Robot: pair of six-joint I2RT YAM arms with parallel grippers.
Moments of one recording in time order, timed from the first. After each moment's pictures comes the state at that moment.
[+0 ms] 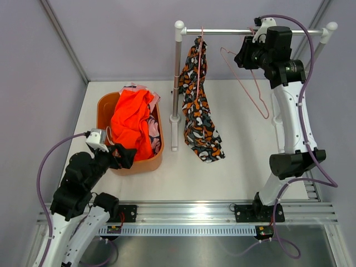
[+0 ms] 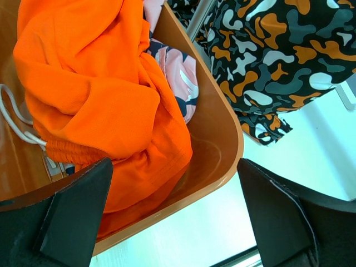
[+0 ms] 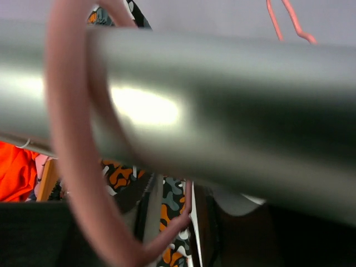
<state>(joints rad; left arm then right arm) -0.36 0.33 0.74 -0.68 0.04 -0.31 0.16 1.78 2.25 -0.83 -0.14 0.13</state>
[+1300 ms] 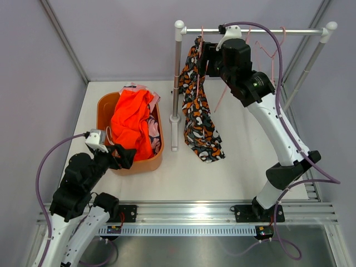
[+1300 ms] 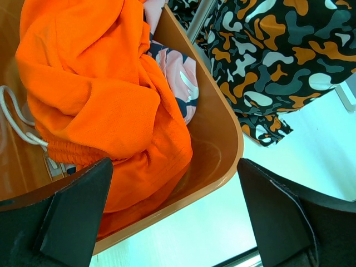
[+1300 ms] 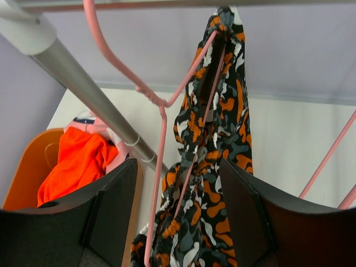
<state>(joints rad) -0.38 0.32 0.74 -0.68 0.02 -0.31 0.57 1.68 2.12 -0.67 0.25 0.29</state>
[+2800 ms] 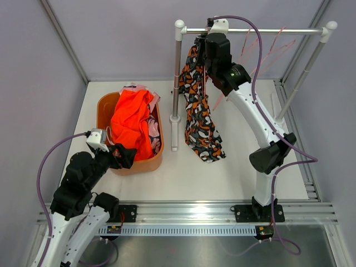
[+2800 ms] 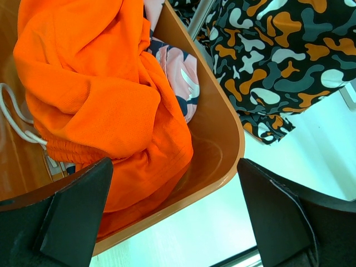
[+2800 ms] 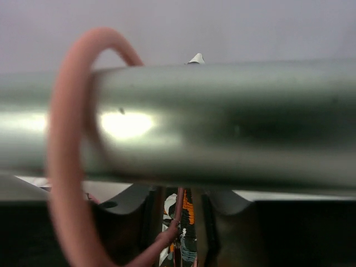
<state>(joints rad) -0.38 0.33 0.74 -0.68 0.02 -0.31 0.57 1.94 2.29 -0.50 0.45 0.23</state>
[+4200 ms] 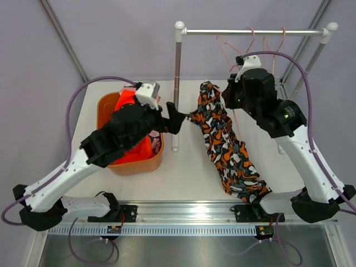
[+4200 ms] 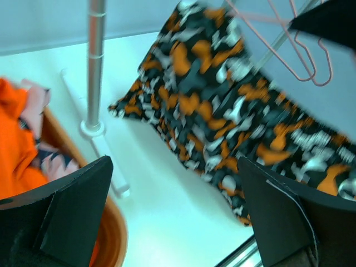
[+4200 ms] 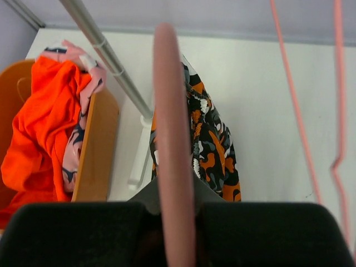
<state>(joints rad) -0.92 1.04 1.36 -0.54 -0.30 -0.38 0.59 1.32 1.81 -0.87 0.28 0.29</state>
